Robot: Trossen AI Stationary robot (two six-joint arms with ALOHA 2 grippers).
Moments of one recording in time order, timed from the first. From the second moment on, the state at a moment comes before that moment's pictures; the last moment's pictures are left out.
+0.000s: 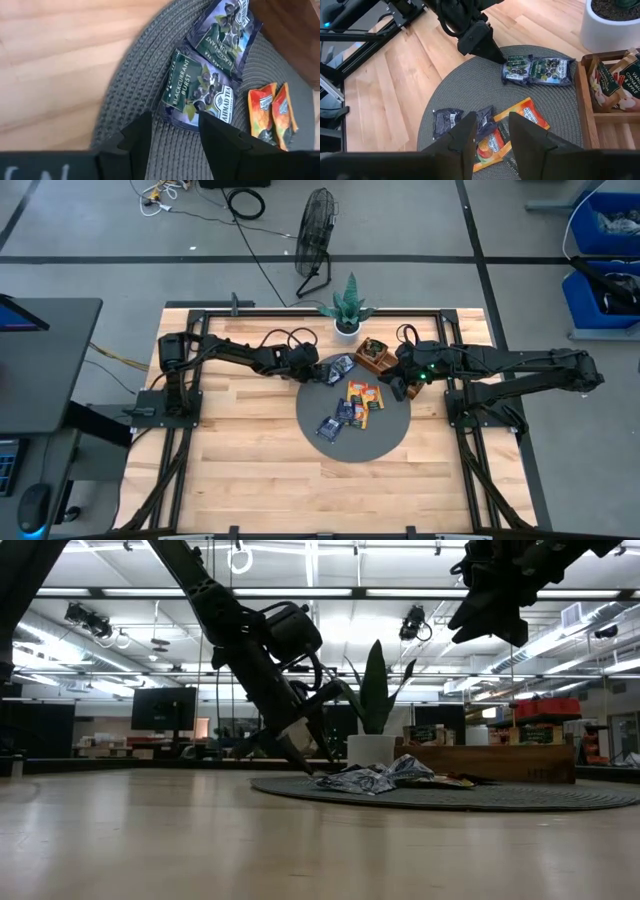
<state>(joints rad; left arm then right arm) 0.25 1.92 1.03 0.02 -0.03 -1.12 -0.08 0.91 0.75 -0.50 0.07 0.60</state>
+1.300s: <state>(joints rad) 0.22 1.99 1.04 0.16 -0.02 -1.16 -0.08 0.92 0.75 -0.49 0.07 0.59</state>
